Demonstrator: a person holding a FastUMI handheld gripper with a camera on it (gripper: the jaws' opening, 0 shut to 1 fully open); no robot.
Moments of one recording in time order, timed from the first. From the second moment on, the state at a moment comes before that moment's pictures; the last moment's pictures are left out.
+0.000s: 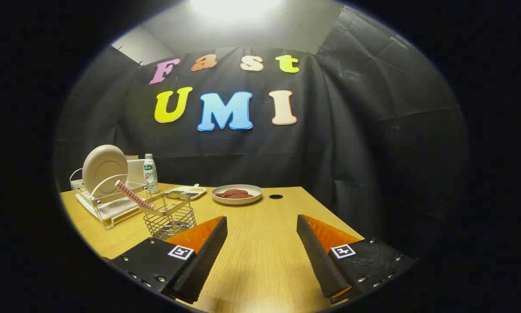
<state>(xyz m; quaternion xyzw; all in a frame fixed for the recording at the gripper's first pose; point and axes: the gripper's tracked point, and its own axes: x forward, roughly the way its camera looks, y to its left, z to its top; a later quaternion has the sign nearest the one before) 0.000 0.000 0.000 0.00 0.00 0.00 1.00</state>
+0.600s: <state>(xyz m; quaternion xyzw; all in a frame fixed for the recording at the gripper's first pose) 0.013 -0.006 0.020 -0.03 -0.03 0.00 1.00</state>
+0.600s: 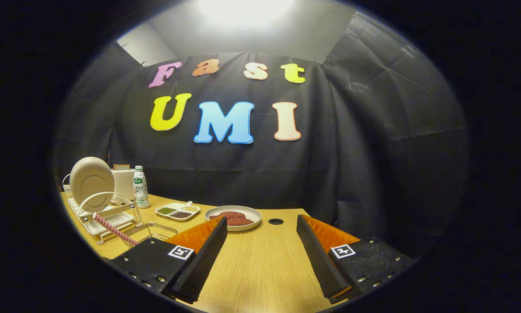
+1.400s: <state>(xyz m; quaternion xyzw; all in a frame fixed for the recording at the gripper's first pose) -0.021 0.043 0.030 0.00 0.02 0.04 1.00</state>
